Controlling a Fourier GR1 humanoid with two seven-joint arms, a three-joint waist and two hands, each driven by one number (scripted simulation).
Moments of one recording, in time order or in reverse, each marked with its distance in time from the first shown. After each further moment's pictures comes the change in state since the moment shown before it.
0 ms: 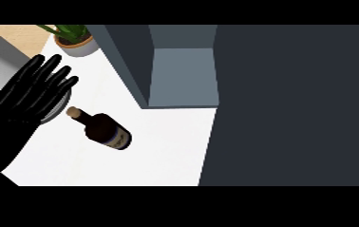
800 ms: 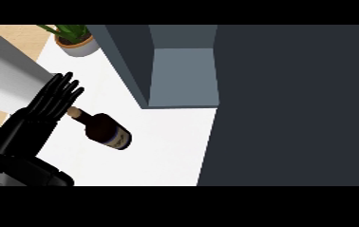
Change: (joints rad) left arm 0.090 -0.046 0.038 0.311 -0.209 -0.199 -0.326; right arm -0.068 -0.074 0.032 -0.003 0.021 -0.091 0.044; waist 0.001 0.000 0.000
